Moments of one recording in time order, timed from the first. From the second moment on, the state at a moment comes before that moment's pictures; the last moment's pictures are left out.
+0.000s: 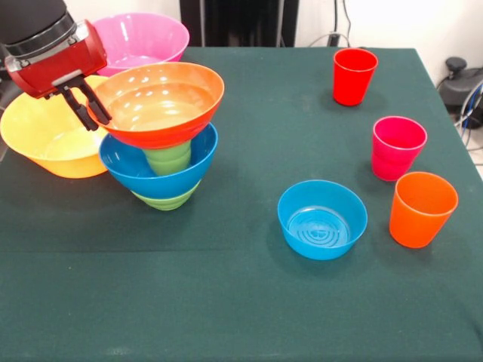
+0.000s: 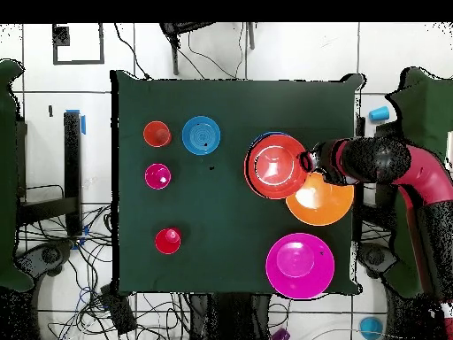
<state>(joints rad) -1.17 -0.37 0.97 1.43 -0.63 1.05 1.28</state>
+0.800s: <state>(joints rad) -1.17 -0.37 0.97 1.43 -0.64 1.04 1.28</state>
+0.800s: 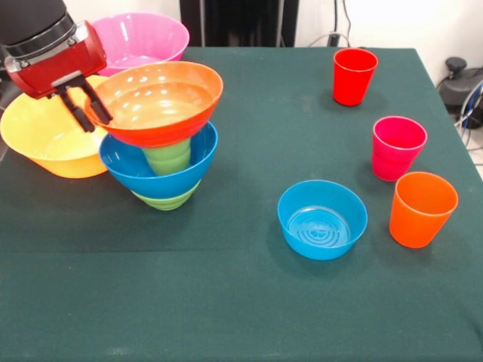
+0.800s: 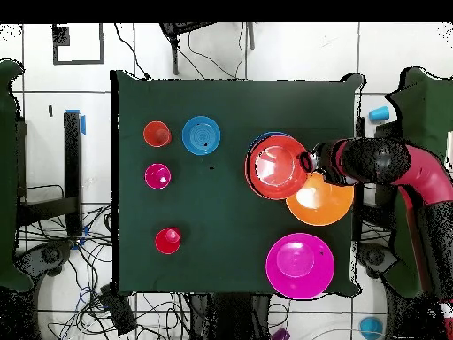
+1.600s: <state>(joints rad) -1.16 -0.34 0.91 1.43 -0.74 0.97 1.28</state>
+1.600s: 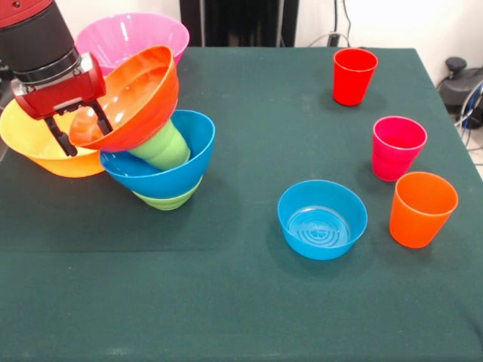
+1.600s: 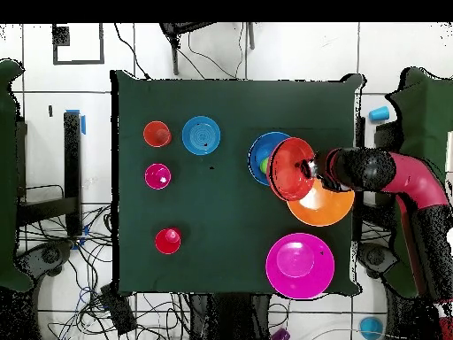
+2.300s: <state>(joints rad) -1.16 -0.34 0.91 1.43 -0.75 0.97 1.28</state>
